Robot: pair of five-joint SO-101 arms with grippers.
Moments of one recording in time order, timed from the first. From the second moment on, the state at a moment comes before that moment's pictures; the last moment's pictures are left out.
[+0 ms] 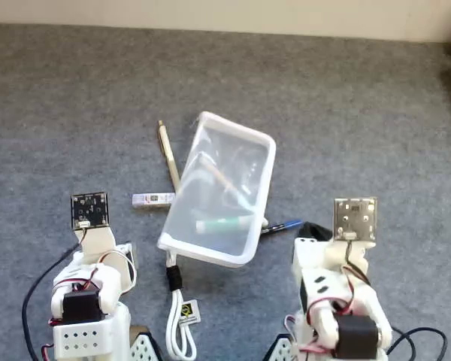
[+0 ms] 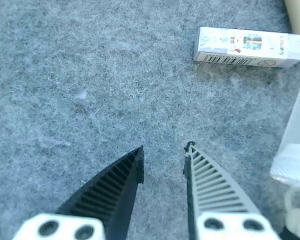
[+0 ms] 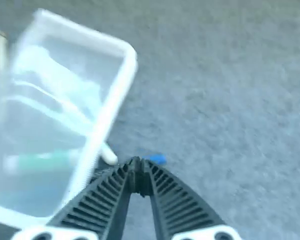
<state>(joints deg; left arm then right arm) -13.3 -103.8 96.0 73.9 8.0 -3.3 -104.9 71.3 76.6 1.2</state>
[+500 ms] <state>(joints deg) -13.3 -103.8 96.0 73.9 8.0 -20.7 -87.5 60.1 77.4 -9.6</state>
